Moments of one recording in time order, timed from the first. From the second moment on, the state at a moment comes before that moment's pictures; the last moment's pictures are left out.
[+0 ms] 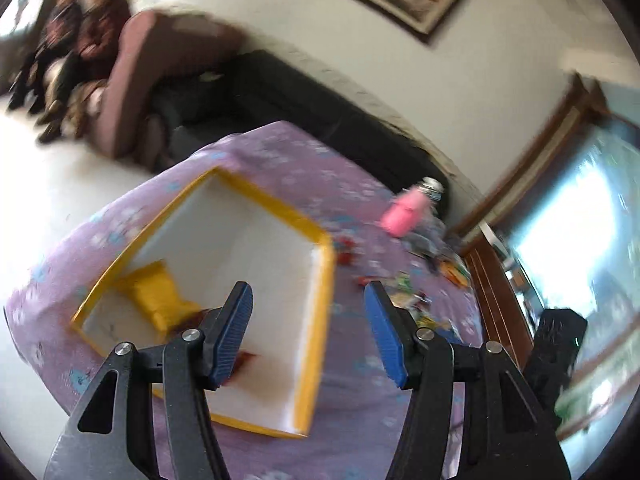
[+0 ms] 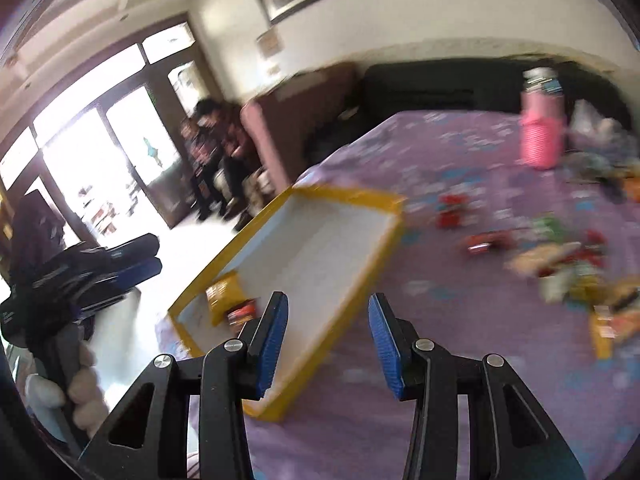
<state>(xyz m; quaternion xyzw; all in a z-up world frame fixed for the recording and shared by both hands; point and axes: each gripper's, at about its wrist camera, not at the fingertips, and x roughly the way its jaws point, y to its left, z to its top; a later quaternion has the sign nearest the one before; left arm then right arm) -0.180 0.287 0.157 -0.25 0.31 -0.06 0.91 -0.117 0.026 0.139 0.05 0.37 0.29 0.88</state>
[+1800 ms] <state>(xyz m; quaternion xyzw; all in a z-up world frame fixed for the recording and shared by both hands) 0.088 -0.017 0.014 0.03 0.51 -0.27 0.82 0.017 -0.148 0.039 0.10 0.48 0.16 0.86</state>
